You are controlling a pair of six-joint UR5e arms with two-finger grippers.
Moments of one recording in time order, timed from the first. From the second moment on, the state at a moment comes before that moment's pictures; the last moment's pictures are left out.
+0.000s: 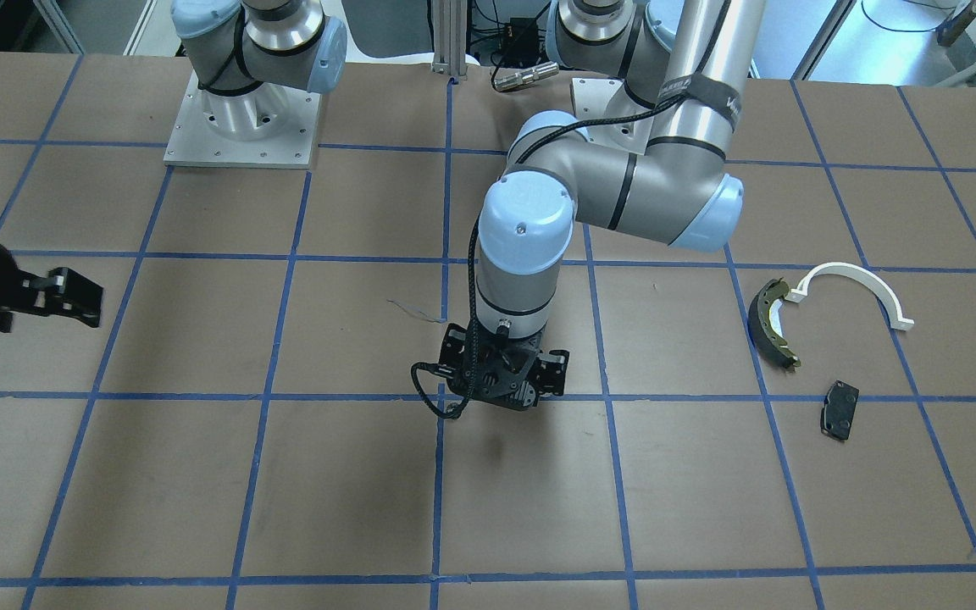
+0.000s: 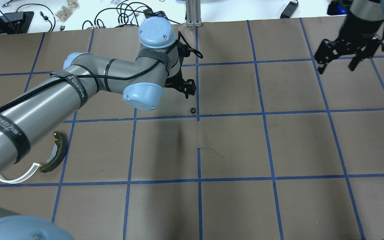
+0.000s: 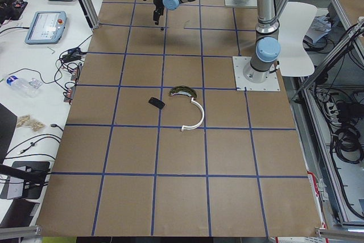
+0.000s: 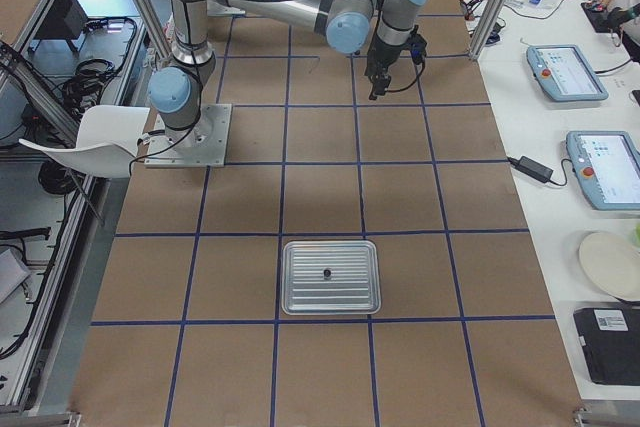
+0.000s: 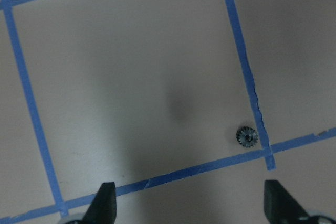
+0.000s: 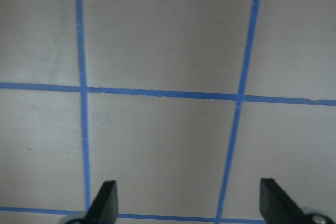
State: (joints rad) left arm -1.87 -2.03 -1.64 -0.93 1.60 -0.01; right arm 1.24 -1.32 1.48 -1.57 -1.63 -0.43
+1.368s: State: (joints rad) left arm -1.91 -2.20 -1.60 -0.90 1.56 -0.03; right arm 0.57 -1.09 1.75 -2.31 -1.58 -1.41
